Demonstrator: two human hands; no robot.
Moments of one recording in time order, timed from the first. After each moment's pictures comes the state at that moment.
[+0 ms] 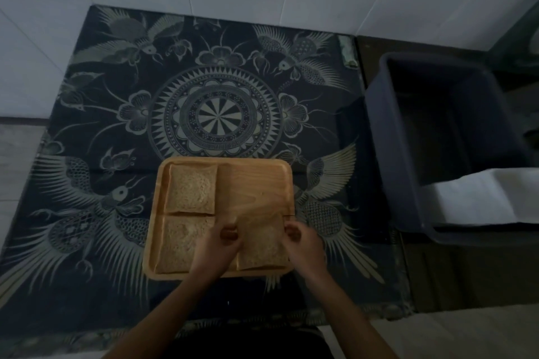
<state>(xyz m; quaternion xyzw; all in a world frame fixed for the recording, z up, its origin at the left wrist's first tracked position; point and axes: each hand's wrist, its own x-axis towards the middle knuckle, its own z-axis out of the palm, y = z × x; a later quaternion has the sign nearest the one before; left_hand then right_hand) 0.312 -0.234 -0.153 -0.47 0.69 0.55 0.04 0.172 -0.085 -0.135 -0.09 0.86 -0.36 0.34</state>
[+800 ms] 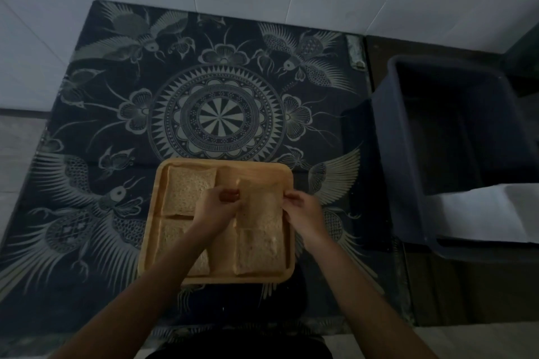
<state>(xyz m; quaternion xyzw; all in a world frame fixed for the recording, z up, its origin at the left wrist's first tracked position) 0.247 -0.287 -0.136 -0.50 0.64 0.58 -0.01 0.108 -0.136 -0.136 0.02 0.79 -0.47 0.39</state>
